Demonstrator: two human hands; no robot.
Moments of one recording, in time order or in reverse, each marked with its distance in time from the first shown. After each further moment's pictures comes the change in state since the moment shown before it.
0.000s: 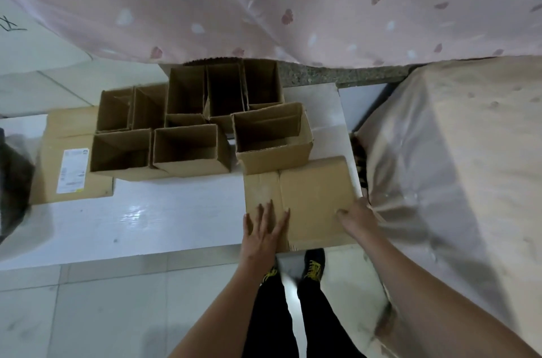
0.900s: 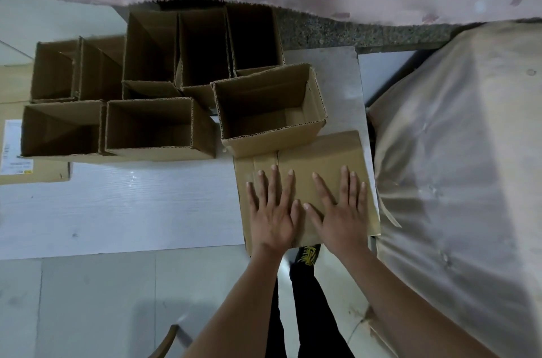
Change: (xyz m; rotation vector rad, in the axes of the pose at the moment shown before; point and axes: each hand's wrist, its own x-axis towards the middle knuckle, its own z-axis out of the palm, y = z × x) left_hand 0.097 0.033 0.042 -0.260 0.460 -0.170; right_hand 0.046 0.019 0.075 -0.584 0.395 -0.707
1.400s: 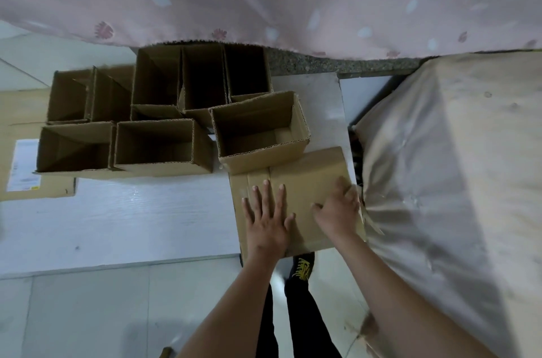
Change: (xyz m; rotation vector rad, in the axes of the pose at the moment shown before) left_hand 0.000 0.011 -0.020 0.060 -0.273 -0.058; right_hand 0.034 -0.008 -0.061 0.380 -0.263 0.480
